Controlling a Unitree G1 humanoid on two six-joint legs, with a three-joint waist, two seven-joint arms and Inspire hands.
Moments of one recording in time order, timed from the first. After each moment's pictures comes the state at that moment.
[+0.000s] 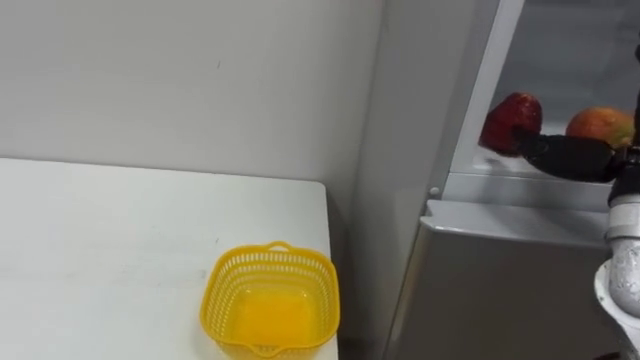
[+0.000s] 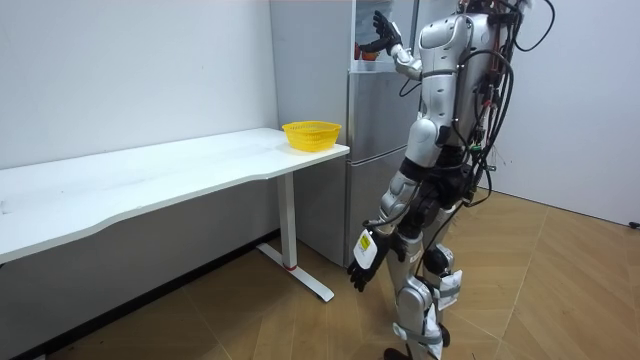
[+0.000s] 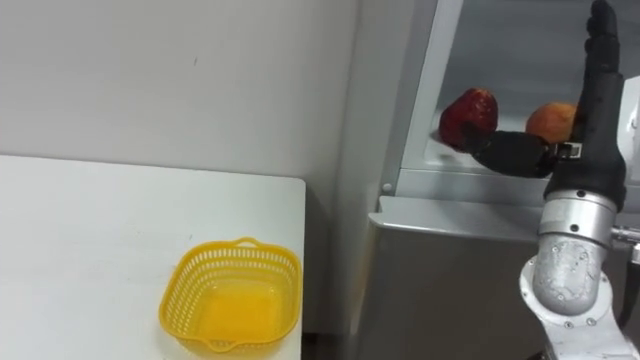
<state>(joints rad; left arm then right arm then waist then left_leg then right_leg) 0.17 0.26 -0.09 1.08 0.41 0.06 0.03 -0.54 -0.51 -0.03 0.23 -0.02 -0.14 -0.54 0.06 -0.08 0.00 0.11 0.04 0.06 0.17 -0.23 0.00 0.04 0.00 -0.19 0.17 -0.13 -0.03</state>
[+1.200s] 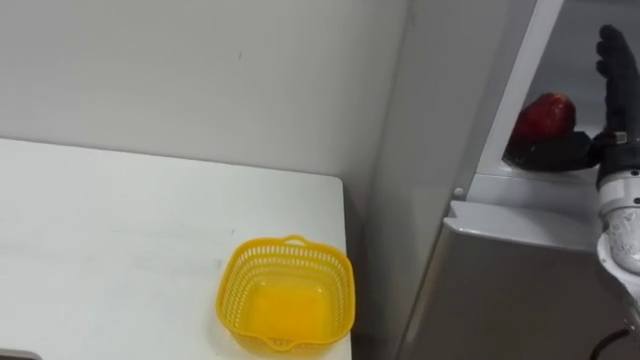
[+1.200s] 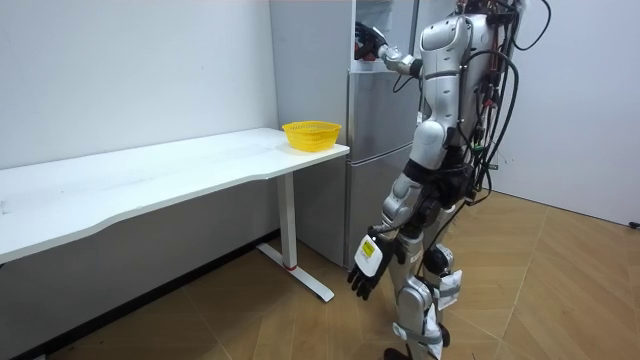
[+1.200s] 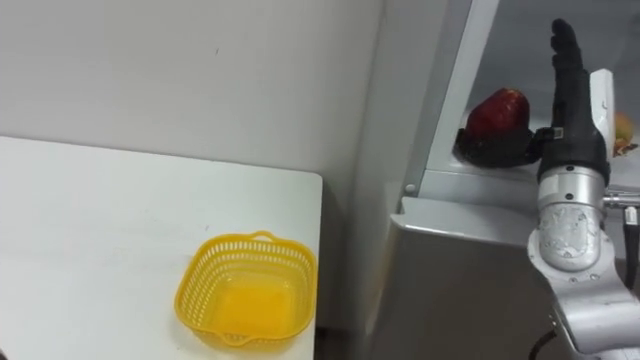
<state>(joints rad) 0.20 0.27 0.00 1.03 0.41 0.09 0.01 -0.71 -0.59 0.03 0.47 0.04 -0.06 -0.38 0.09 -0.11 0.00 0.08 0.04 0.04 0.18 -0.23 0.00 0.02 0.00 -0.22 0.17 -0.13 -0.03</state>
